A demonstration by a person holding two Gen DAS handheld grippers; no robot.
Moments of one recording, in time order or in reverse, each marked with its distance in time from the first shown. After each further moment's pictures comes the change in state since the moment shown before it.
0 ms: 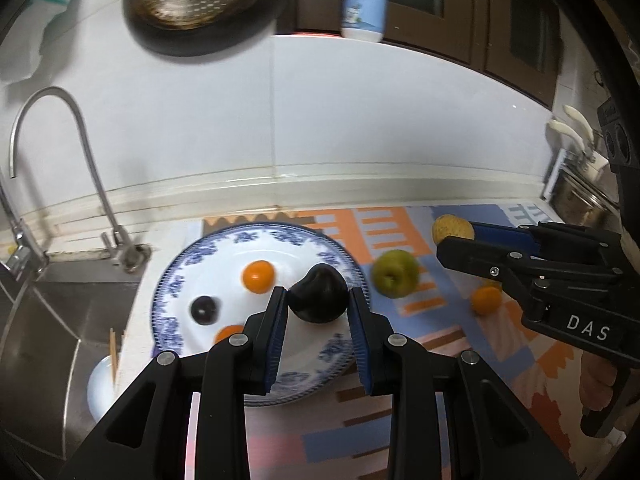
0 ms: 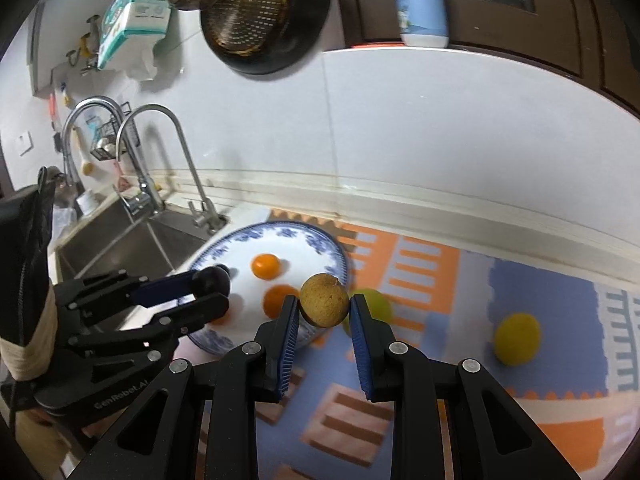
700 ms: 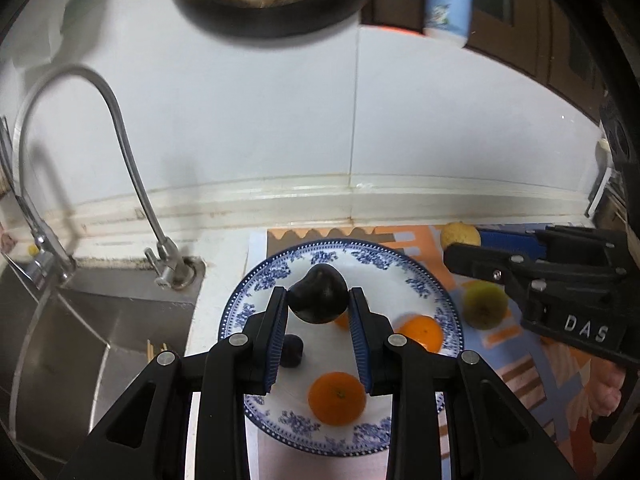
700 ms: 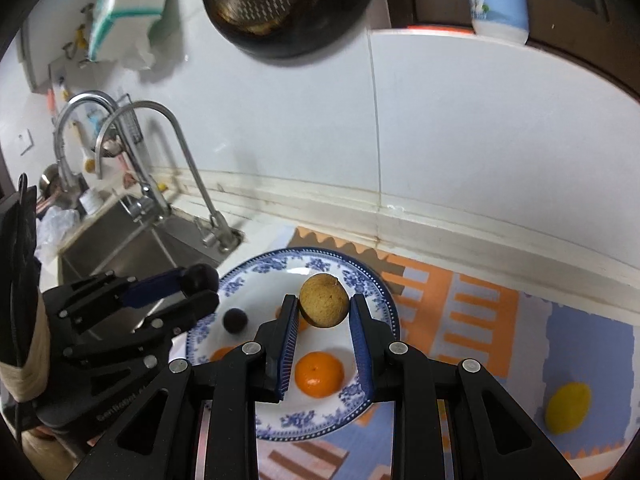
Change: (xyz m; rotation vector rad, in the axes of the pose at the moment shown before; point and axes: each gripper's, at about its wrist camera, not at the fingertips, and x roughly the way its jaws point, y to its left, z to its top) left arm 0.037 0.067 0.025 -0.053 0.046 0.094; right arm 0.075 0.028 0.052 -0.007 0.074 0.042
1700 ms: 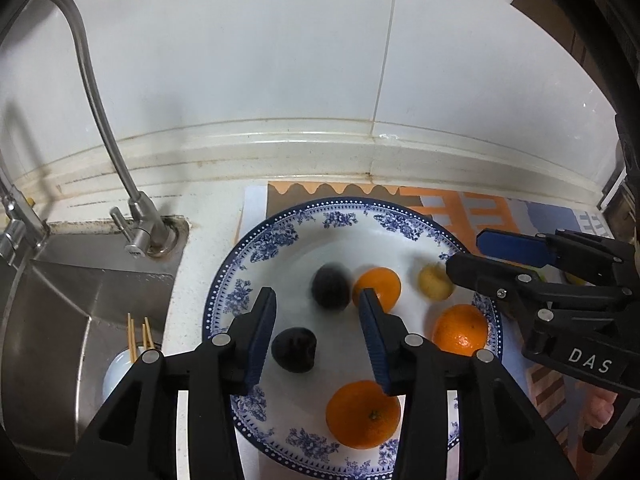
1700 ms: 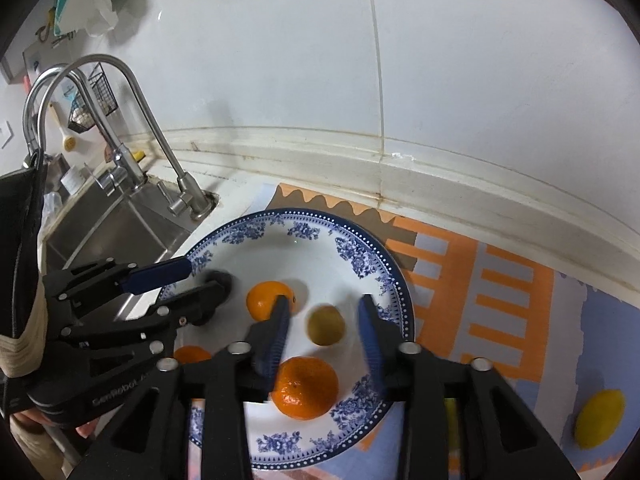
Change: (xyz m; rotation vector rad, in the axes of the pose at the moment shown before) left arm 0.051 0.016 0.001 -0.032 0.133 -0.017; right arm 0.059 -0.010 -0.005 0.028 0.136 -0.011
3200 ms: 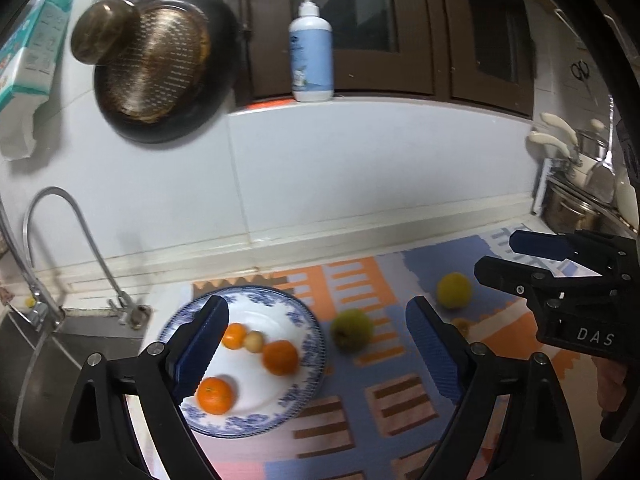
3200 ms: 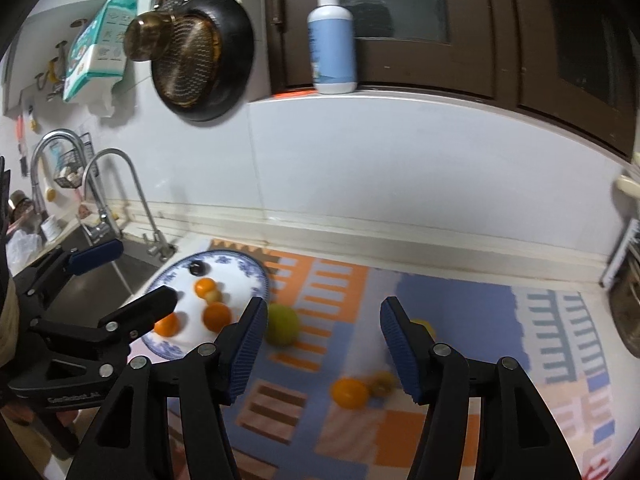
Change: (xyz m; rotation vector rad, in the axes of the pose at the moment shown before) left arm -0.128 -0.146 -0.028 0.188 -0.319 -0.045; right arm -0.197 -0.062 -0.083 0.062 -0.284 -0.232
